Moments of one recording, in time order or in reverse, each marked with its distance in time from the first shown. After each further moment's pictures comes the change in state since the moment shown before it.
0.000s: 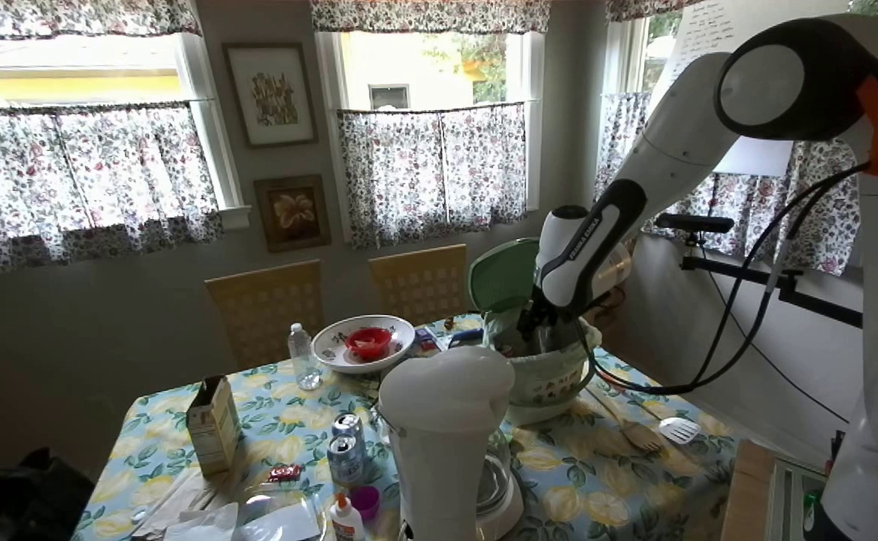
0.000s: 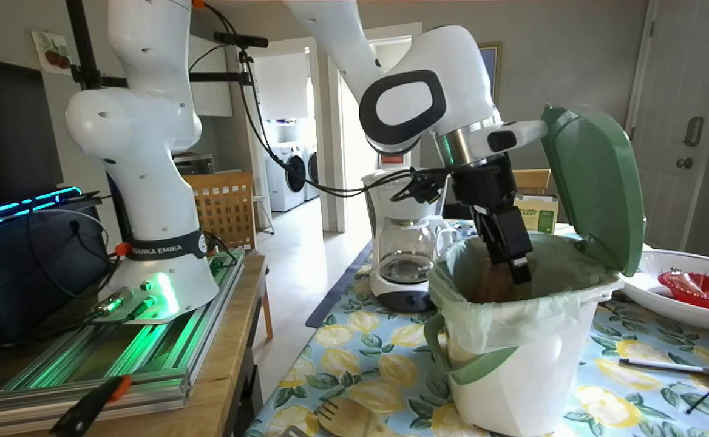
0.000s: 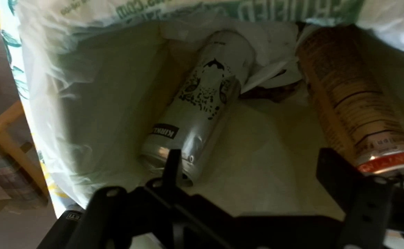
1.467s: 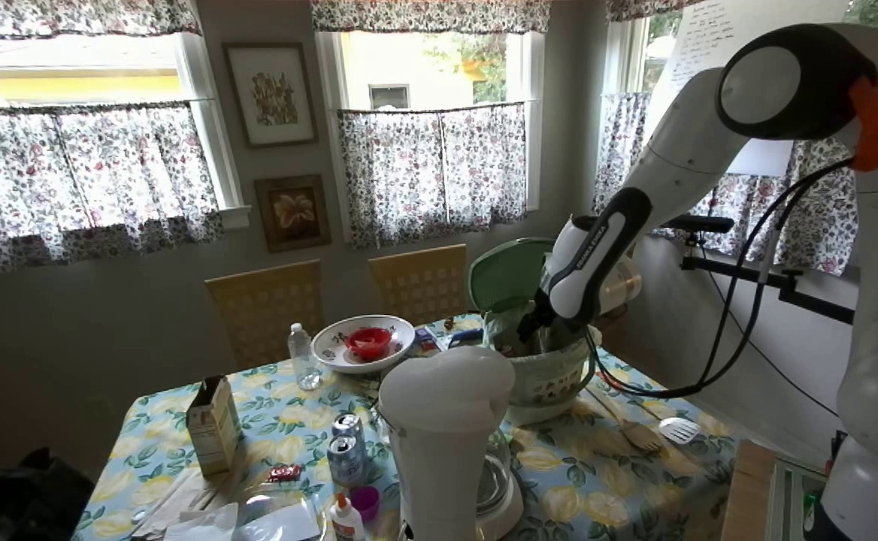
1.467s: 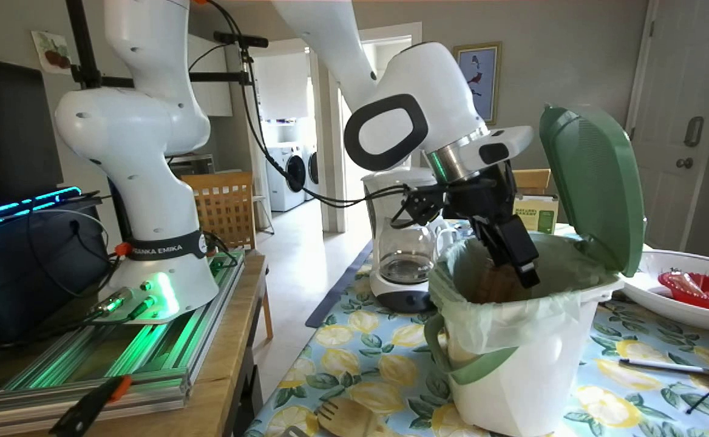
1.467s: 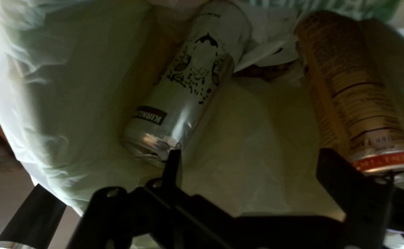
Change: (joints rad) arm -0.243 0.027 0.229 -0.061 0.046 0.228 -0.148
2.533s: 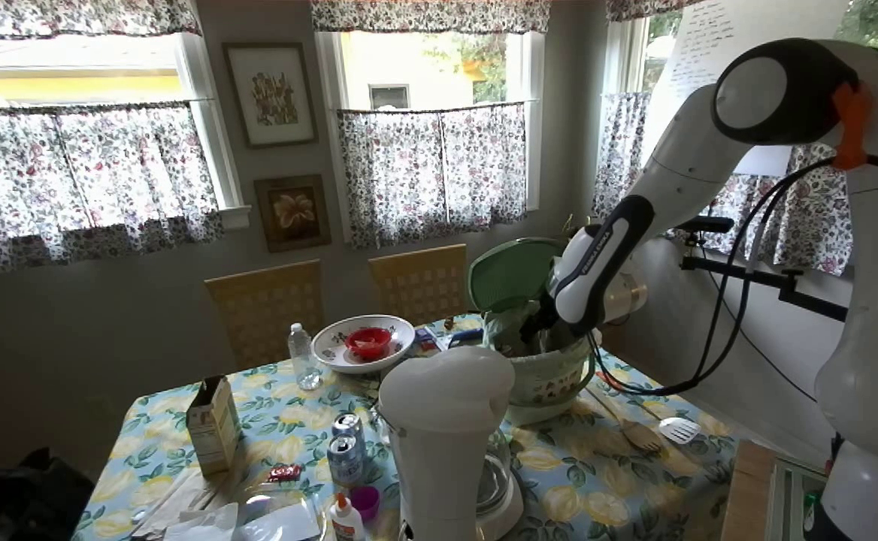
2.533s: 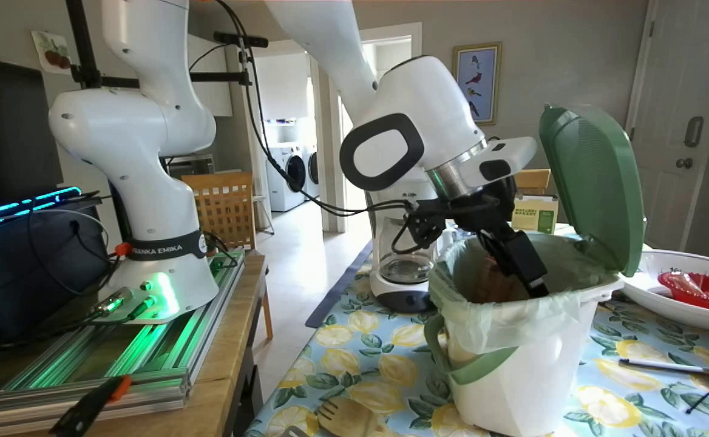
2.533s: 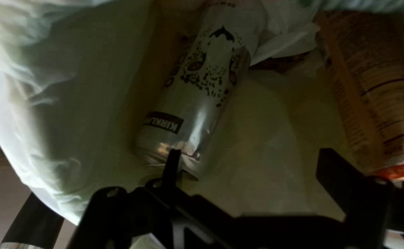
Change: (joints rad) arm -0.209 0.066 0.170 0.007 -0.004 0.109 -0.041
